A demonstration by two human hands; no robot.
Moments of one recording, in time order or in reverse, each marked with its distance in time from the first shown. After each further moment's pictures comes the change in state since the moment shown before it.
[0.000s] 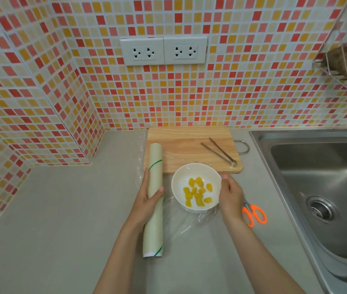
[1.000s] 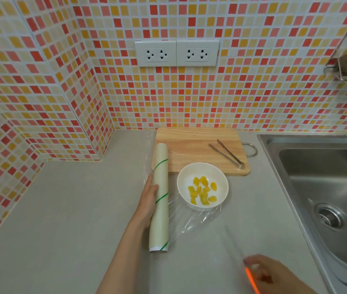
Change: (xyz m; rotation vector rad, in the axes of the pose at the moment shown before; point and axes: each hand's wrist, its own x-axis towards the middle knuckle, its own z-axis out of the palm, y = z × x) left_hand 0.011 -0.013 -0.006 -0.137 0.109 -0.181; right_hand -0.097 0.006 -0.137 -0.498 -0.757 0.416
